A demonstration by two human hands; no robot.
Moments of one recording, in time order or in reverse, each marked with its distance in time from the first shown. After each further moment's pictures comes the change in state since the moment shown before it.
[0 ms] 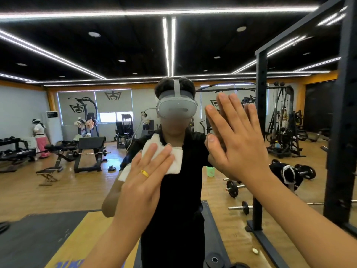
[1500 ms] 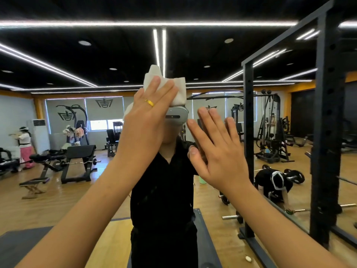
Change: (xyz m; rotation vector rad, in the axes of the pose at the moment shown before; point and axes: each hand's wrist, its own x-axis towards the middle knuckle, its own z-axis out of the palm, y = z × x) left_hand 0.154 0.007 0.004 0.089 0.191 0.085; right_hand -0.001 0.002 0.002 0.028 0.032 0.003
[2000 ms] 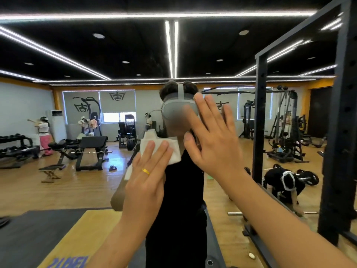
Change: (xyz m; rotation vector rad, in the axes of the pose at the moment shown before) left_hand -0.145 0.057 0.005 -0.023 -0.086 -0.206; right_hand -0.001 0.000 -0.001 0.025 -0.022 0.000
